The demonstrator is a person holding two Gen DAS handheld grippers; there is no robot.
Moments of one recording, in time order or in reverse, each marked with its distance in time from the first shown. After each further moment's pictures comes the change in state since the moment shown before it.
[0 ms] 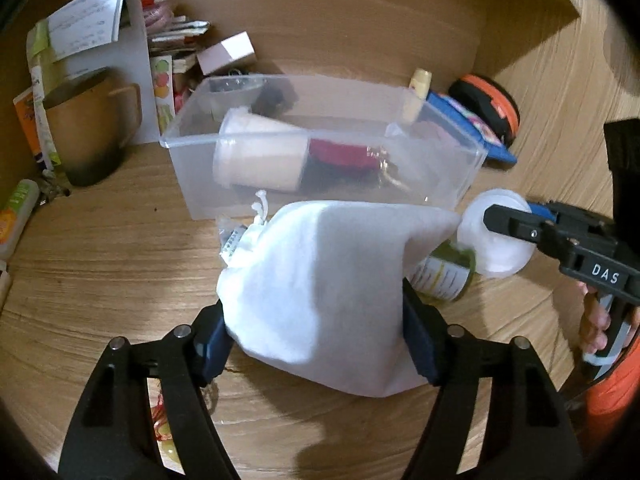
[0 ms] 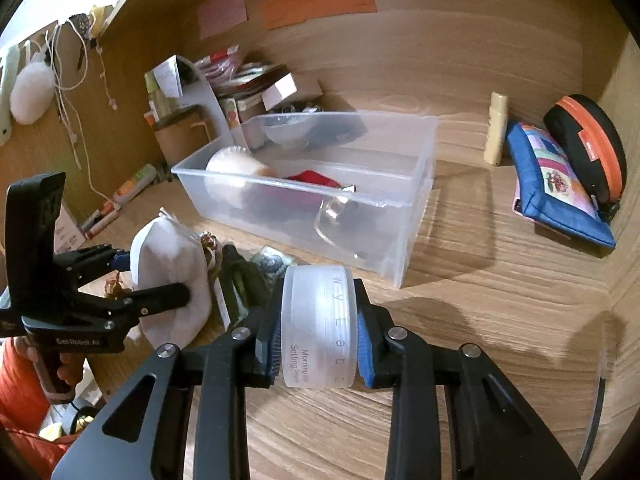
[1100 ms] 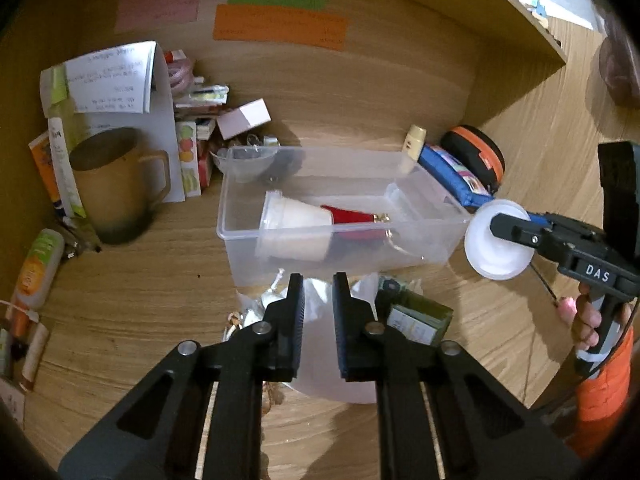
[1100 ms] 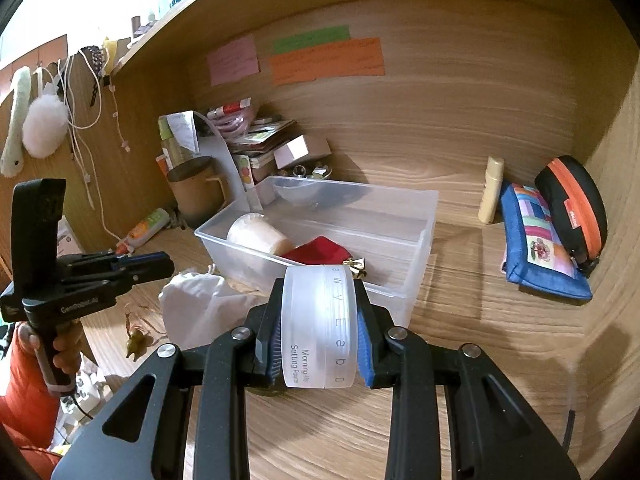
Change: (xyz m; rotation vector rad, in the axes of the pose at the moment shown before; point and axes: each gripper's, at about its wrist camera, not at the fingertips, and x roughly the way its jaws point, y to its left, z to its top) left arm -0.050 0.025 0.033 0.021 -0.097 -0.035; right arm -0.029 0.023 0.038 -0.020 -0.099 -0.009
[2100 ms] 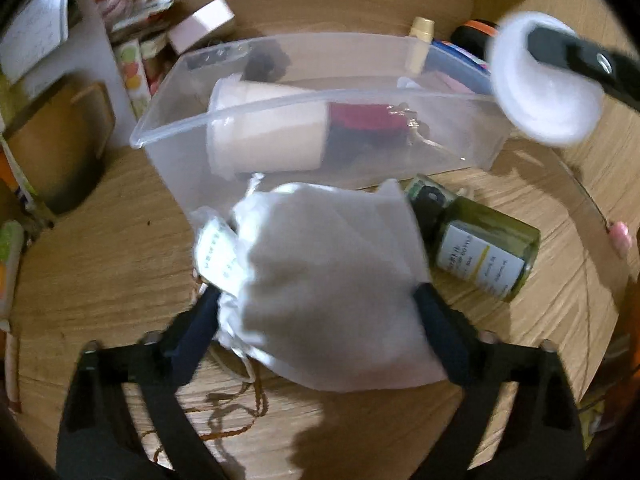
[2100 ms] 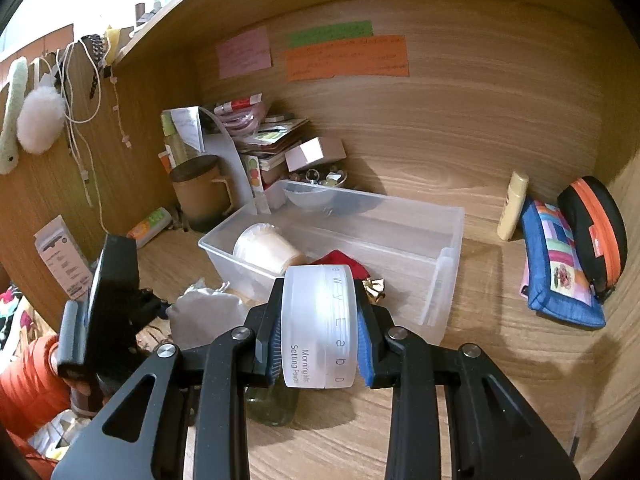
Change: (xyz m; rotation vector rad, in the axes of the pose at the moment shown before) left arm 0.084 -0.010 -0.034 0.153 0.236 0.050; right arm 0.023 0.017 0.022 -0.031 0.006 0.002
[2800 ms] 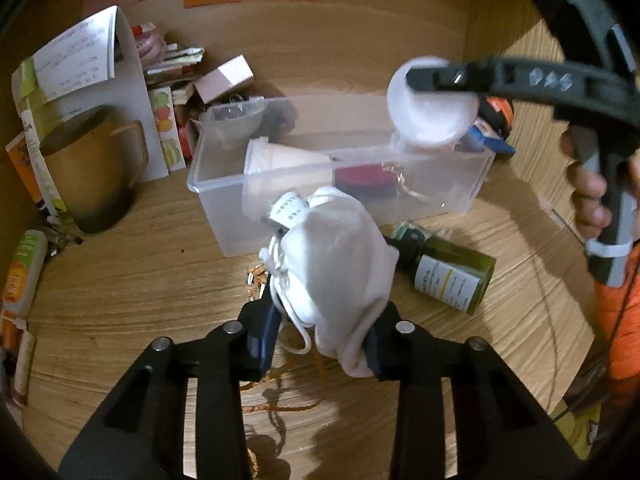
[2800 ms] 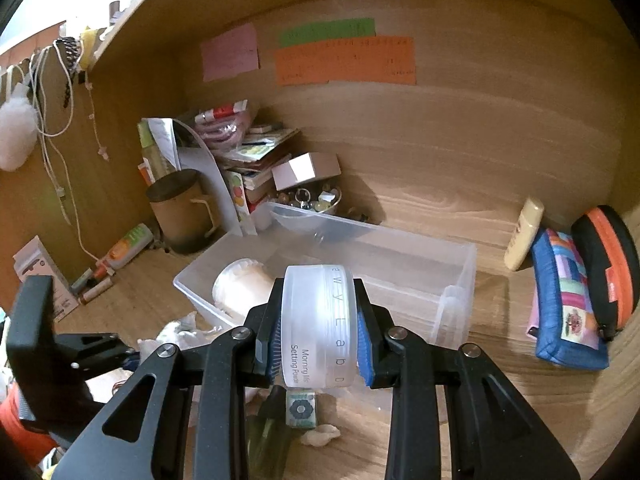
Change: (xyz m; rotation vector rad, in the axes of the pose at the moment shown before) left arm -0.042 0.013 -0.009 -0.044 -0.164 -0.017; right arm 0.045 -0.003 0.036 -0.002 0.020 -0.025
